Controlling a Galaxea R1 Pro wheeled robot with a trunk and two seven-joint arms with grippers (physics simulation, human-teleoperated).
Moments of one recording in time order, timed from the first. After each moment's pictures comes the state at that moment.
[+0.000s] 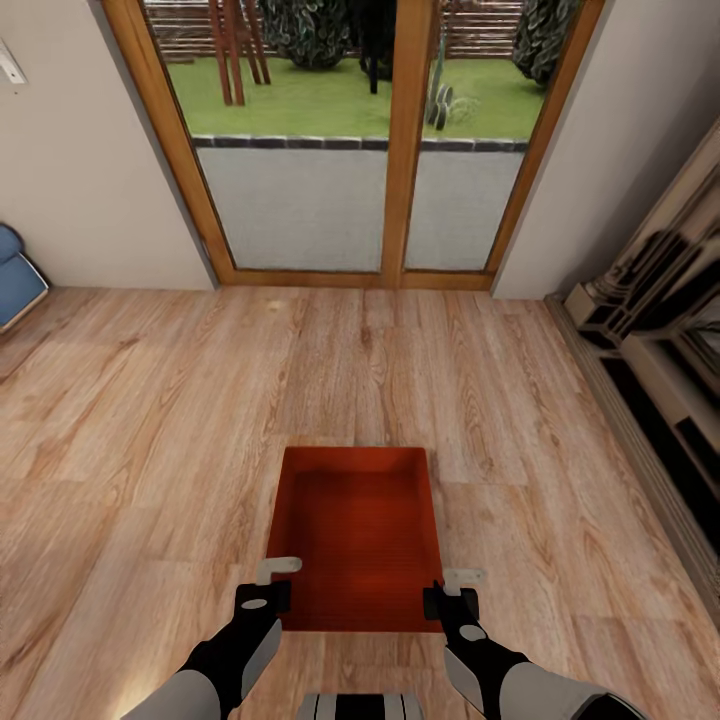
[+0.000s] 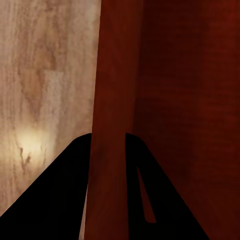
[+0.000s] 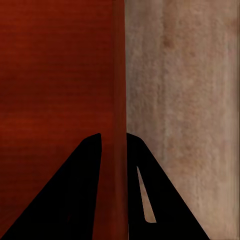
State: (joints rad) left arm -0.58 -0.13 -0.13 -0.39 0.11 0.10 0.34; right arm -0.67 0.12 0.51 -0.05 -0.46 -0.31 -0.20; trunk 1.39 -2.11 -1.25
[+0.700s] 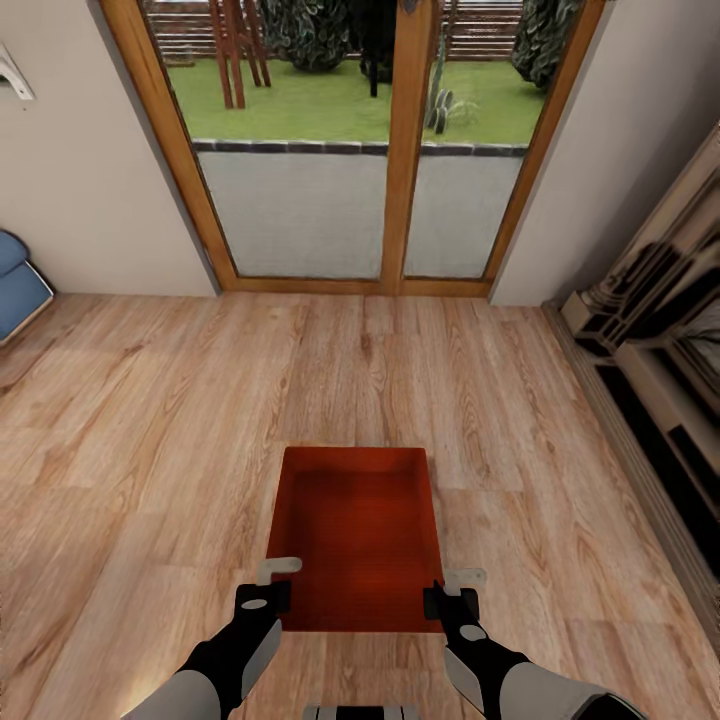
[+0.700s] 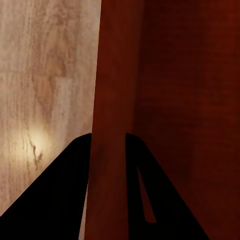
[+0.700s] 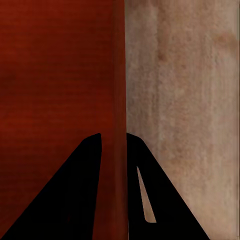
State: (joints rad) left arm -0.58 -0.13 -0.13 -0.39 0.11 0.10 0.34; right arm -0.67 0.12 0.51 -0.05 -0.45 -0.31 -0.20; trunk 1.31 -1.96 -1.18
